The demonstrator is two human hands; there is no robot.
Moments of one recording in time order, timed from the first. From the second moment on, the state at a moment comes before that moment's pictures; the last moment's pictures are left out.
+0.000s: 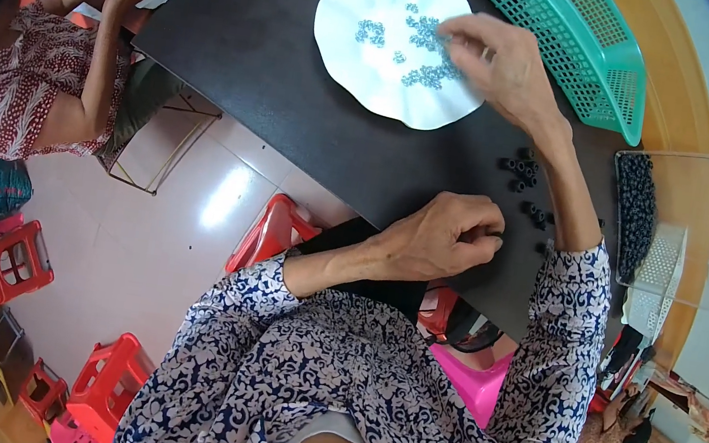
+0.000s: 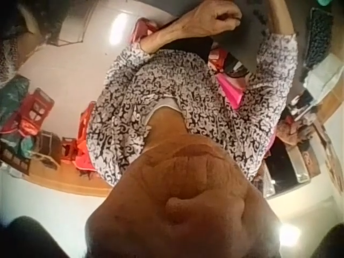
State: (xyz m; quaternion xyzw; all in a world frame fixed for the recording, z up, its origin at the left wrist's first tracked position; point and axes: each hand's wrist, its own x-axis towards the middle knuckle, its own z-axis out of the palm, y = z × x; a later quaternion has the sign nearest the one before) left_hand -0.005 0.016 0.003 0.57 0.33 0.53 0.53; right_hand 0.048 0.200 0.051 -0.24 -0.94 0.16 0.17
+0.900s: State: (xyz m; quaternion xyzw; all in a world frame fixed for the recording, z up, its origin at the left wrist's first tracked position) left_hand -0.007 0.016 0.002 0.59 0.31 0.53 0.52; right_hand 0.010 0.187 0.046 -0.22 -0.93 0.20 0.22
